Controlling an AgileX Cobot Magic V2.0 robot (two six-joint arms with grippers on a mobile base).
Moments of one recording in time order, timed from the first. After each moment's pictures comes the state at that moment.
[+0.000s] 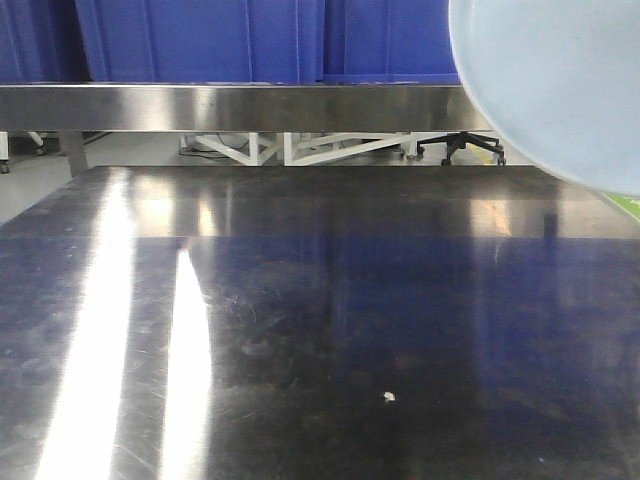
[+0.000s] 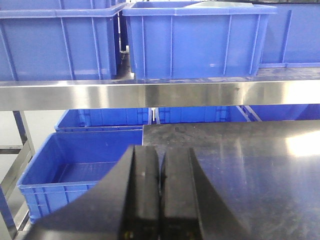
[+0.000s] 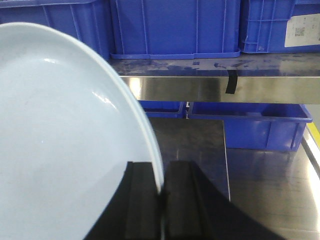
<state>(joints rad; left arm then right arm) -0.10 0.37 -0.30 -0.16 0.06 0.19 0.10 0.54 -0.35 0.02 -0.01 0.09</state>
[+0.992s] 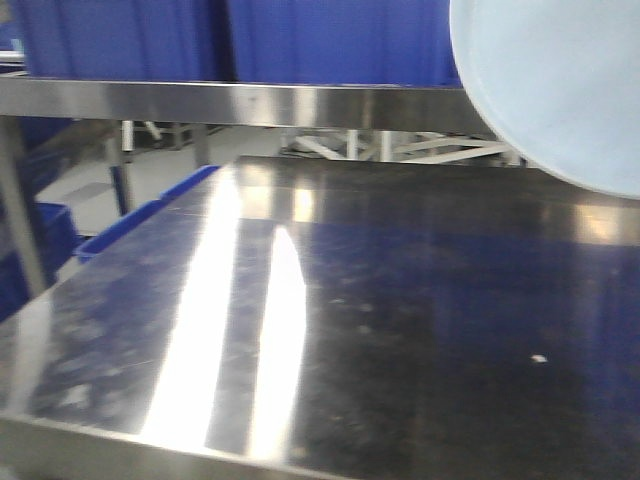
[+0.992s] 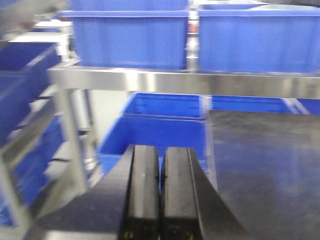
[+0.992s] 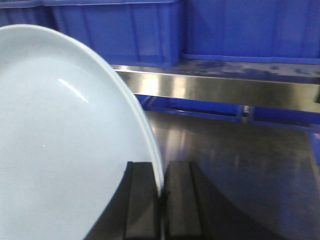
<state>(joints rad) -0.10 0.37 -0.30 -0.16 0.06 0.19 0.10 0.54 -0.35 0.02 -0.01 0.09</state>
